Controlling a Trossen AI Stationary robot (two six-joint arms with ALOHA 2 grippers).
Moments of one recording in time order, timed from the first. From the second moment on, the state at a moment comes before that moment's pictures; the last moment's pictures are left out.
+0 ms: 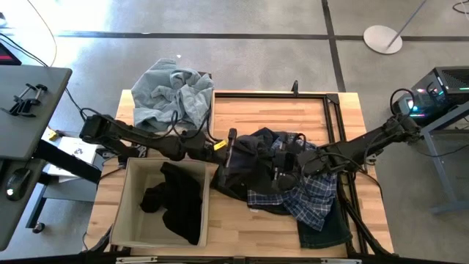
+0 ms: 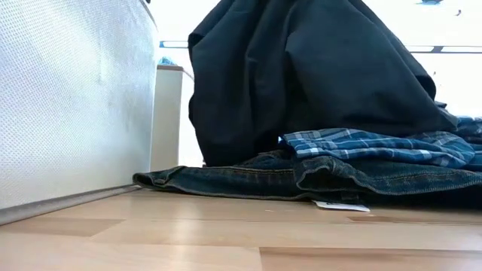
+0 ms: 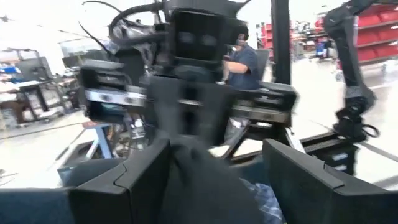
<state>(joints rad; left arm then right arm) -0.11 1.56 1.01 0.61 0.07 0.17 0.40 1.28 1.02 -0.03 0.59 -0.12</state>
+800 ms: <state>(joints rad) -0.12 1.72 1.01 0.65 0.02 0.17 0.43 1.30 1.02 0.17 0.55 -0.33</state>
